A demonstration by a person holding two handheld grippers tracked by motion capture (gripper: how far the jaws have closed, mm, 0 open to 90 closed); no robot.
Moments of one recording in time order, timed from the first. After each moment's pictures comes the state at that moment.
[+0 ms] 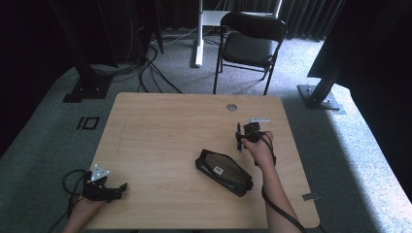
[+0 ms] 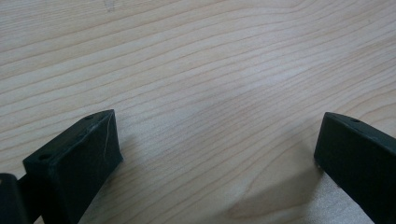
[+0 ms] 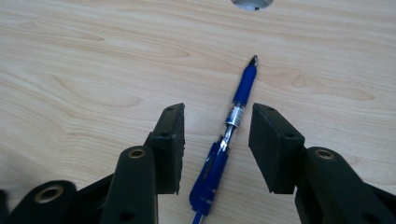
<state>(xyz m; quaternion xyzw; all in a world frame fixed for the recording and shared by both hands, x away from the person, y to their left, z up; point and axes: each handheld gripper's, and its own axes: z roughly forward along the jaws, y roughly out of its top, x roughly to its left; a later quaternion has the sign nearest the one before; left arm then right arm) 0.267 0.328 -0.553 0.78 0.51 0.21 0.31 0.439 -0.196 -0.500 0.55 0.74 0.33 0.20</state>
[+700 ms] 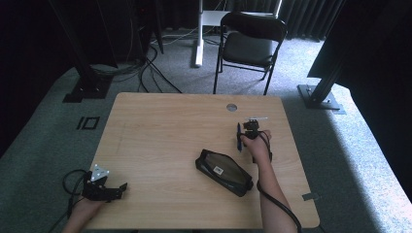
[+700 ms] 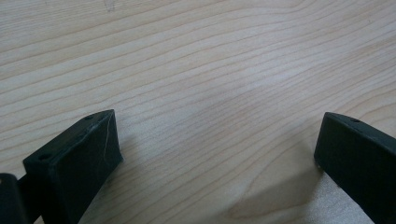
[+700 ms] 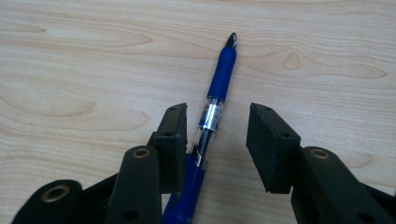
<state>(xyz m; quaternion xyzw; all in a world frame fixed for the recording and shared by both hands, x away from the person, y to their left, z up) 0.267 0.328 -0.553 0.78 0.51 0.21 0.31 0.467 -0.199 -0.523 0.60 0.72 0.30 0.18</state>
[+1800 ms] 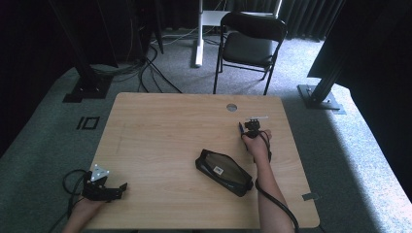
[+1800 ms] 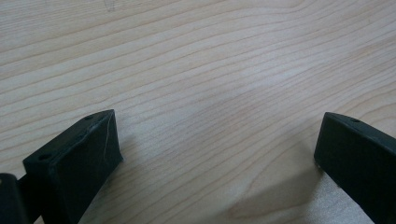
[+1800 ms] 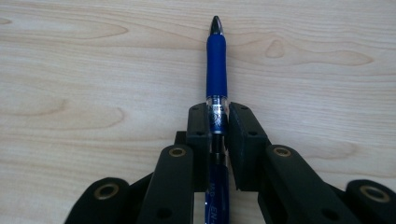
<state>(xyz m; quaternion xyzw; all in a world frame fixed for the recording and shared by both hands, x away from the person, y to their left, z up) 0.267 0.328 -0.553 0.78 0.51 0.21 0.31 0.470 -0.206 -0.524 0.61 0.72 0.27 0.18</state>
